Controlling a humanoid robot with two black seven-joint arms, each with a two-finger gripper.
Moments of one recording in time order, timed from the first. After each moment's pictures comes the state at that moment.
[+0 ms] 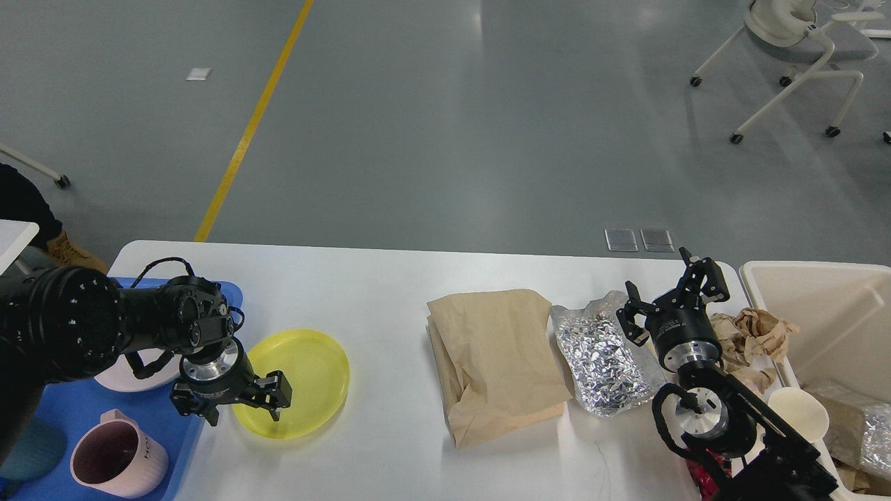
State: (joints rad) left arm -1.28 0.12 1.27 -0.71 -0.01 -0.68 0.06; right arm 0.25 -0.16 1.11 0.99 -0.28 -0.04 0.36
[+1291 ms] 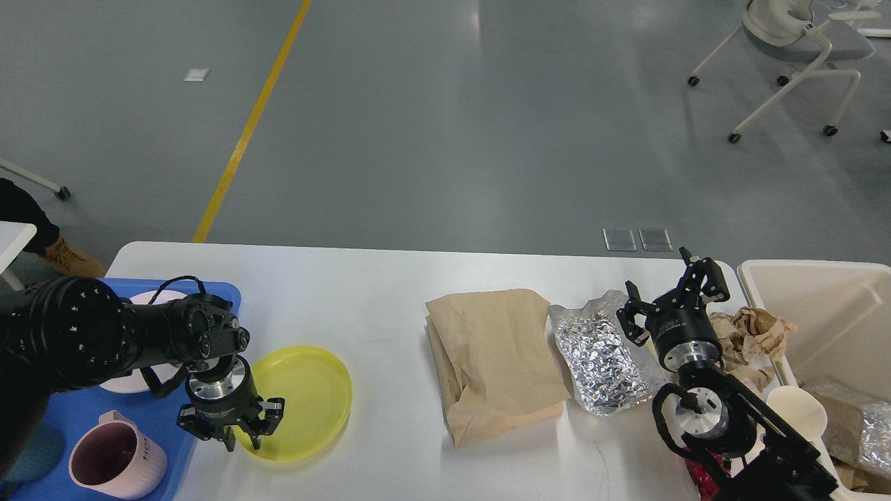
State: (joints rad) left arm -1.24 0.12 1.19 -0.72 -0.01 -0.72 0.22; right arm 0.25 -0.16 1.11 0.99 -0.28 -0.04 0.36
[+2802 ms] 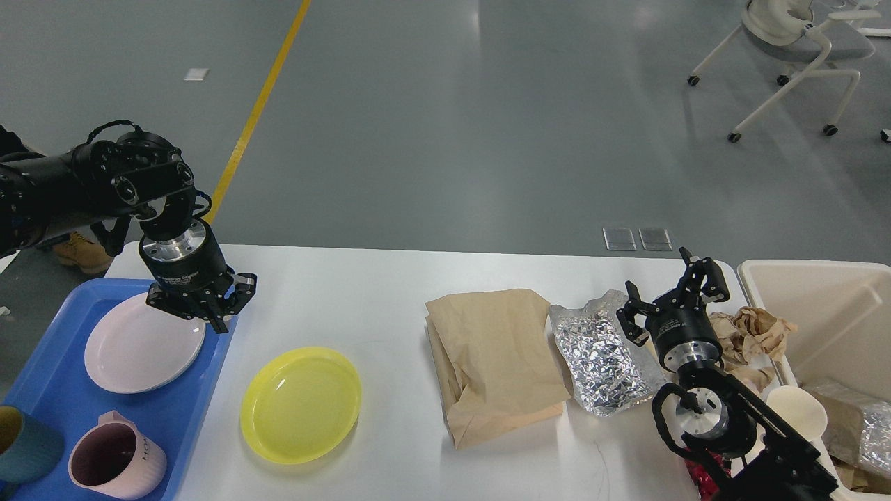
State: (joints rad) left arm -1.58 0.30 1.03 -0.71 0.00 -0.96 0.34; right arm 0.25 -0.16 1.11 0.99 -0.28 -0.04 0.36
